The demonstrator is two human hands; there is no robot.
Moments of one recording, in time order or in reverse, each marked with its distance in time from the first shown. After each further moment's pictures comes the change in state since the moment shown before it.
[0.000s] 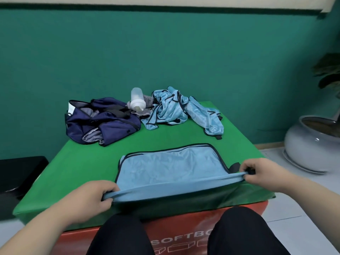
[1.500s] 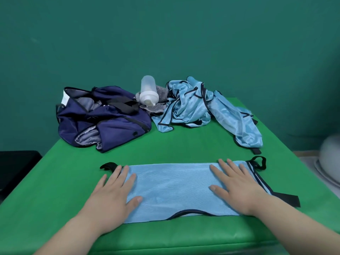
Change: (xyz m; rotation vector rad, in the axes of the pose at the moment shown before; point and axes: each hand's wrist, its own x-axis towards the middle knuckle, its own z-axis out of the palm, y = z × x) left_hand 0.133 -0.037 0.046 0.335 -0.007 -0.186; right_hand 0.166 -0.068 0.106 -0.390 -0.175 -0.134
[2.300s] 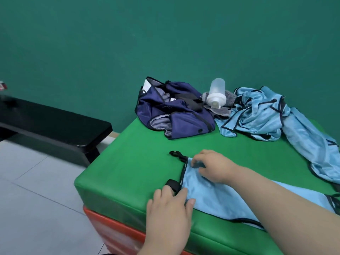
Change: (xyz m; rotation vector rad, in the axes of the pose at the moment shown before) left_hand -0.084 0.040 0.022 -0.207 0.431 -0.393; right_hand 0.108 -0.209 -0.058 0.138 -0.047 -0.491
